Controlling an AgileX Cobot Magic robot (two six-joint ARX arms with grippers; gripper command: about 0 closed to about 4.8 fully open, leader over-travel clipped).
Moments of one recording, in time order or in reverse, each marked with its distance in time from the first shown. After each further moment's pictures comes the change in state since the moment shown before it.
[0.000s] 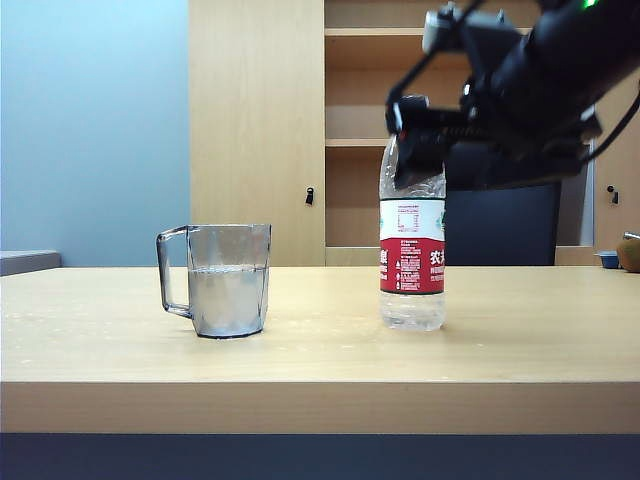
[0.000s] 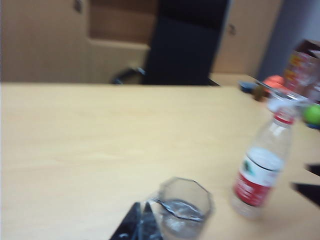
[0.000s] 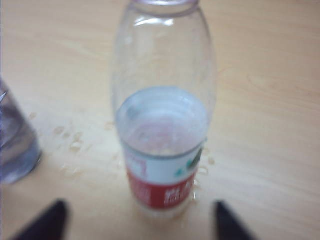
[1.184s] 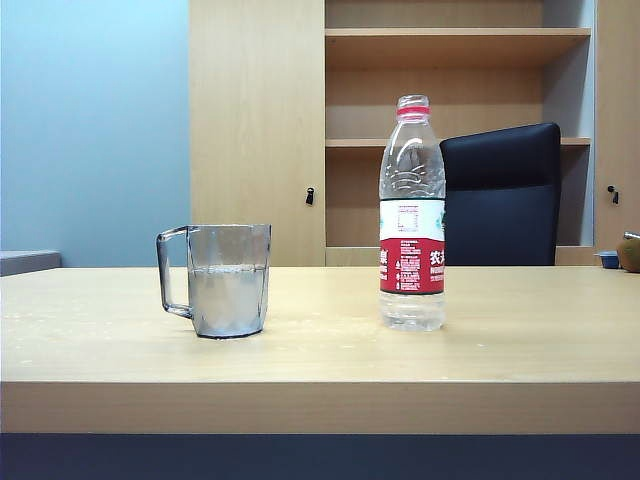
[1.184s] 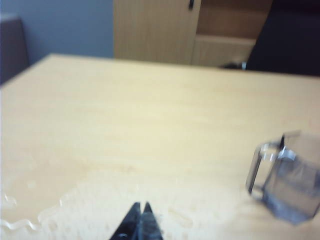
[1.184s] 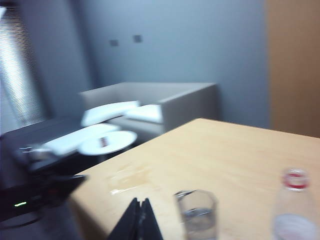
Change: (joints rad) left arm 0.013 -0.399 -0.396 -0.040 -0.364 0.047; right arm 0.392 -0.987 0.000 -0.433 -0.117 -0.001
